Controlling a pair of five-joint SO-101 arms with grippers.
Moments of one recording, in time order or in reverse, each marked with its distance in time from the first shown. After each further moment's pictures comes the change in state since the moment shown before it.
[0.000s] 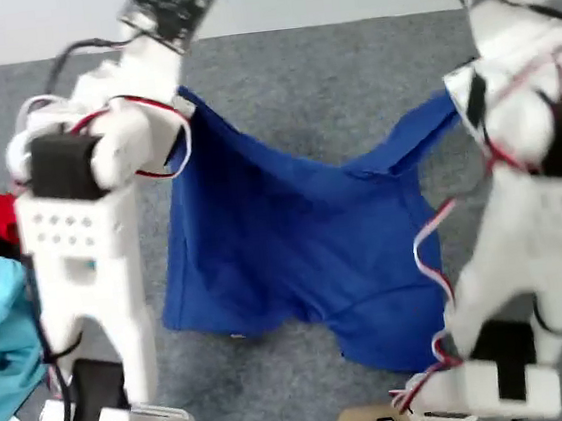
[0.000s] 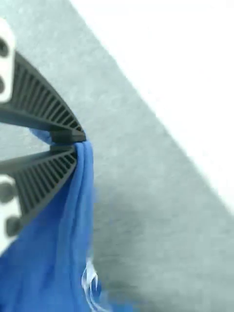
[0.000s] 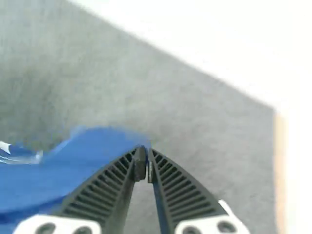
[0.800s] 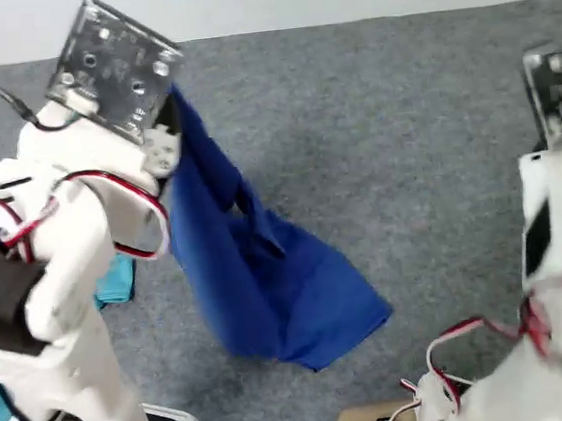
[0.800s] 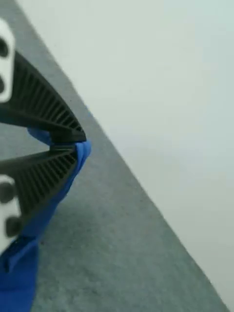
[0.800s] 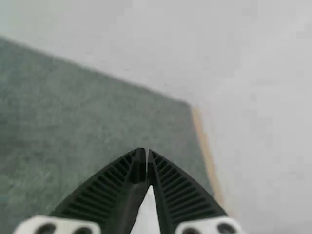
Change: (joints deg) left arm 3.2 -14.0 -3.7 5.2 0.9; right arm 13.2 -24.8 16.7 0.0 3.2
